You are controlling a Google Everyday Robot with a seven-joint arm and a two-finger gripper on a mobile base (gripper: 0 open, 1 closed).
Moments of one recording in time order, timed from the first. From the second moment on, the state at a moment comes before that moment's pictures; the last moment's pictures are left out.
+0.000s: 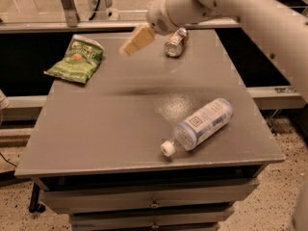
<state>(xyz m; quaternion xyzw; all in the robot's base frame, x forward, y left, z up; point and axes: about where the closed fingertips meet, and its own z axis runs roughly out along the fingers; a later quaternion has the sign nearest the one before) 0.697 0.043 0.959 -0.54 0.68 0.15 0.46</state>
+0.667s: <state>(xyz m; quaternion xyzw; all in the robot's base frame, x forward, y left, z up) 0.777 0.152 0.938 -0.51 0.66 0.26 0.49</state>
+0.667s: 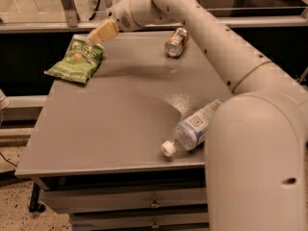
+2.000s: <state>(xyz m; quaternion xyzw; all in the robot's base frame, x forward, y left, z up) 0.784 0.197 0.857 -0.53 0.71 0.28 0.37</state>
